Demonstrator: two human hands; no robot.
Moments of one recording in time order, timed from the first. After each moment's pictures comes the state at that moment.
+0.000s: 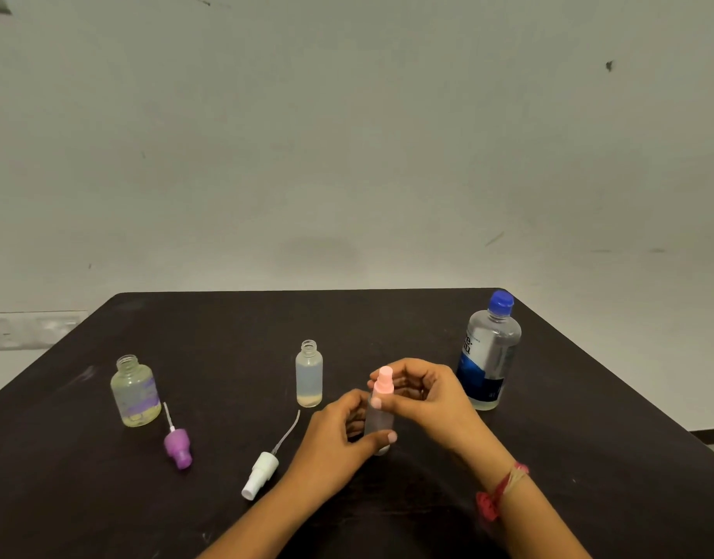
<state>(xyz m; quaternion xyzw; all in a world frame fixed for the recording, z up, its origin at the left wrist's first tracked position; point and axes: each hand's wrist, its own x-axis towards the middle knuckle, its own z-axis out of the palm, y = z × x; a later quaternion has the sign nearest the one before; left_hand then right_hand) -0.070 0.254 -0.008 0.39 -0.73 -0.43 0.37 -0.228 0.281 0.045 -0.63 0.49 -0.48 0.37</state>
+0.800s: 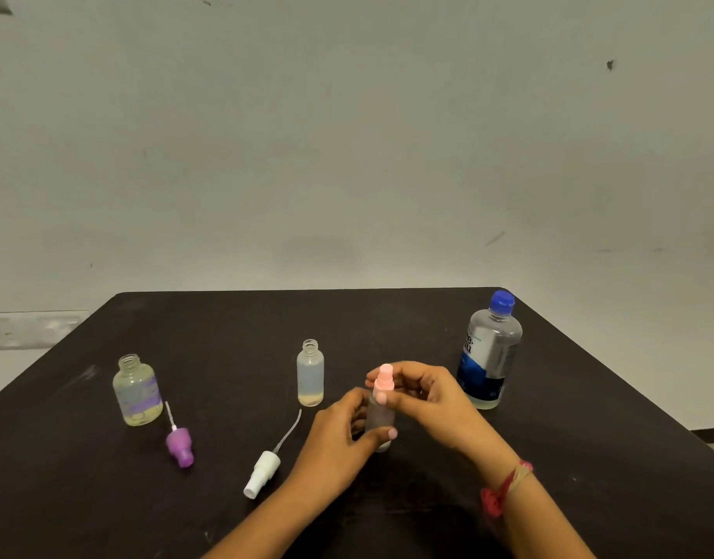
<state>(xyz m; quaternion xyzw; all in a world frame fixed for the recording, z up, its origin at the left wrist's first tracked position) -0.074 0.256 -0.007 0.39 -0.73 -0.42 0.38 -0.231 0.282 0.045 -0.65 0.49 -0.44 0.38</state>
